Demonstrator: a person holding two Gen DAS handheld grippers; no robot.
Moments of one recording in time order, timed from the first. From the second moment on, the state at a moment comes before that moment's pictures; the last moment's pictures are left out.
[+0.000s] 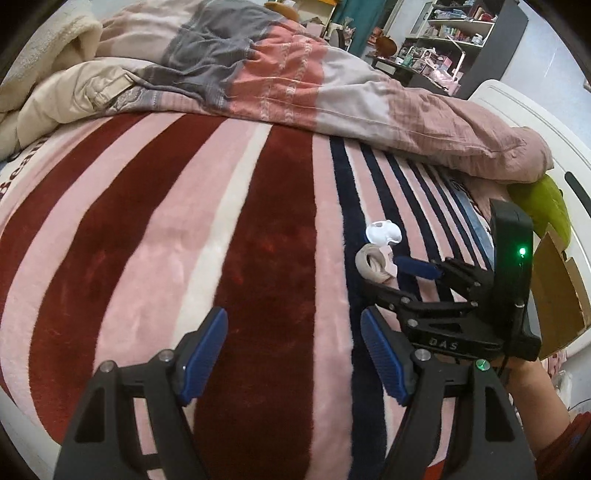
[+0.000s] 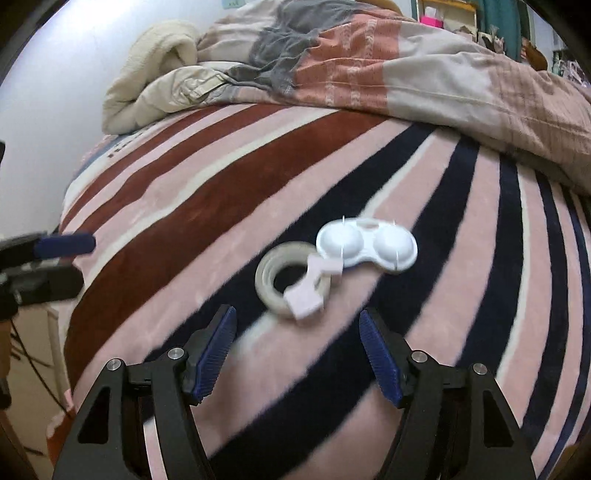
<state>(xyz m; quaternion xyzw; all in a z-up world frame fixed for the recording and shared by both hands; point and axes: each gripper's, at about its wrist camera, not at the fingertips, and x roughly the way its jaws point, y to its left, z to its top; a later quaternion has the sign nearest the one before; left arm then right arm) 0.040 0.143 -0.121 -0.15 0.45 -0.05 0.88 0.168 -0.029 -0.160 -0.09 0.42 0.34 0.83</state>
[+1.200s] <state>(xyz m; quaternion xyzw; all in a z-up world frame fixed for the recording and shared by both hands) 0.048 -0.159 0.020 -0.05 0.41 -0.33 0.85 0.042 -0.259 -0.010 -0.06 0.26 0.29 0.92</state>
